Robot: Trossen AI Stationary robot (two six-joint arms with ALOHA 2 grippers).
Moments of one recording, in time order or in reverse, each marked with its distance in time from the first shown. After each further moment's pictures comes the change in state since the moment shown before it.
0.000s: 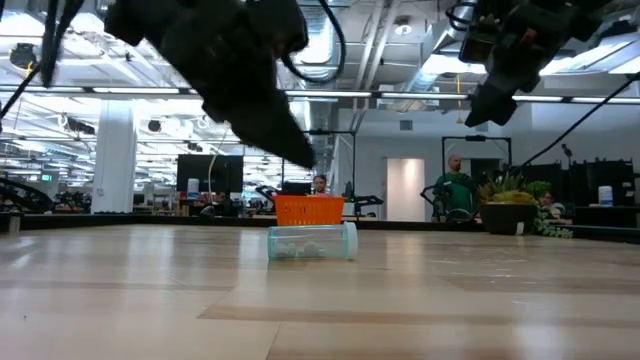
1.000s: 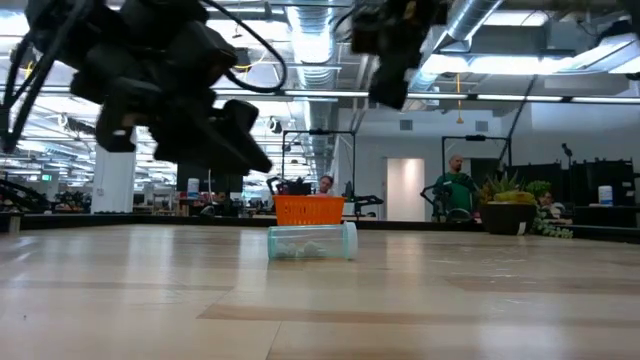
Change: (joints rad) left arm 0.135 -0.192 -0.426 0.446 0.170 0.478; right arm -0.014 0.813 0.924 -0.532 -0.244 -0.277
